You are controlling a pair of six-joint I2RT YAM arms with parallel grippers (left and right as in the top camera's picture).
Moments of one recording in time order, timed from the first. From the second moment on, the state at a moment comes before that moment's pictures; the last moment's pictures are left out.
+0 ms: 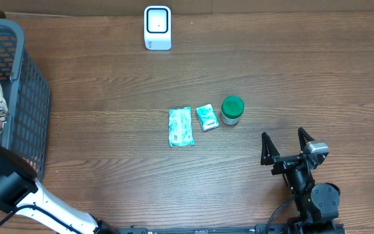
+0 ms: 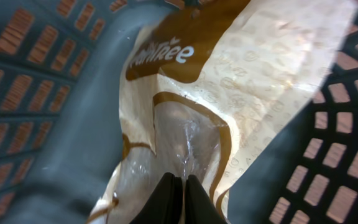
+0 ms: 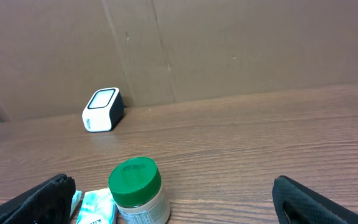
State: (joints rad) left arm 0.77 2.12 2.02 -1.07 0.16 0.16; right arm 0.13 0.01 0.02 -0.03 -0.06 0.20
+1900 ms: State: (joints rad) left arm 0.89 2.12 1.56 -0.64 0.28 0.29; right arm 0.13 0.01 0.02 -0.03 -0.06 0.20
